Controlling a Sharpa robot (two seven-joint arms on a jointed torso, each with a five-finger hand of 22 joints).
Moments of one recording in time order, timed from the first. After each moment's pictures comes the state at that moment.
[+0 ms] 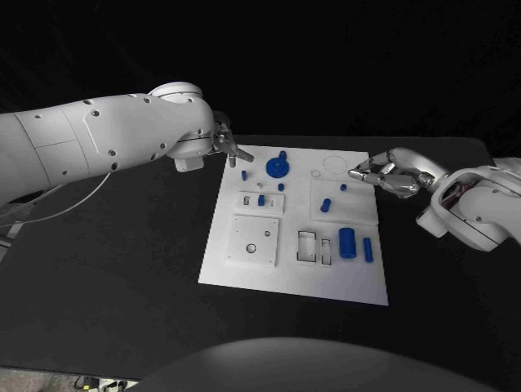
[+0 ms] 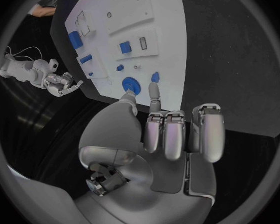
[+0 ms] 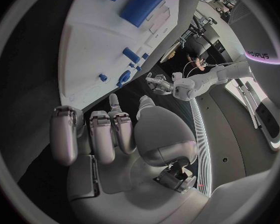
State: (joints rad) left arm 1.48 -0.62 -0.20 1.27 -1.01 0.11 -0.65; left_hand 1.07 0.04 -0.05 0.29 0.15 1.05 0.03 0.42 0.78 1.47 -0.03 1.57 1.31 1.46 -0.07 1.57 1.31 0.03 1.47 0.05 1.50 1.31; right arm 1.28 -0.93 -0.20 1.48 -1.01 -0.28 0.12; right_hand 1.09 0.19 -0.20 0.29 0.35 0.79 0.15 0.15 0.43 1.47 0.06 1.57 1.31 1.47 0.01 1.57 1.31 0.03 1.43 0.13 1.43 1.31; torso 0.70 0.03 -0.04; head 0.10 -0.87
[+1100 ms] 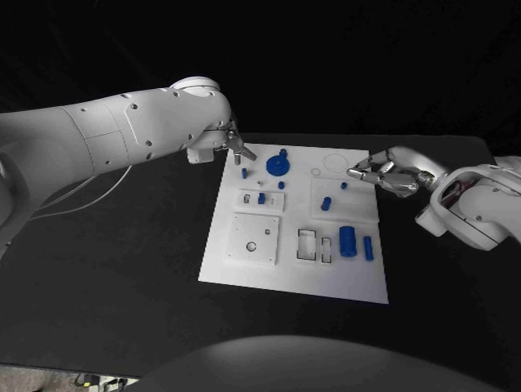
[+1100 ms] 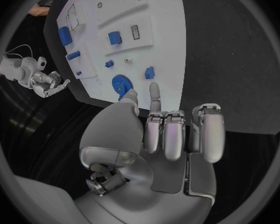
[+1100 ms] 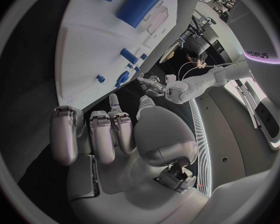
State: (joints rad) left arm 1.46 -0.48 -0.20 1.05 -1.01 0.20 -0.65; left_hand 1.13 0.06 -0.05 0.29 0.19 1.06 0.03 0.36 0.75 1.47 -0.03 1.57 1.31 1.46 -0.07 1.57 1.31 0.03 1.47 0.05 1.50 1.31; right arm 1.28 -0.93 -0.20 1.49 -1.01 -0.28 0.12; right_hand 1.09 0.19 -0.21 0.29 0.35 0.79 0.15 0.15 0.43 1.47 0.06 1.57 1.31 1.47 0.01 1.57 1.31 0.03 1.43 0.13 1.43 1.31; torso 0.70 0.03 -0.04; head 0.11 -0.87
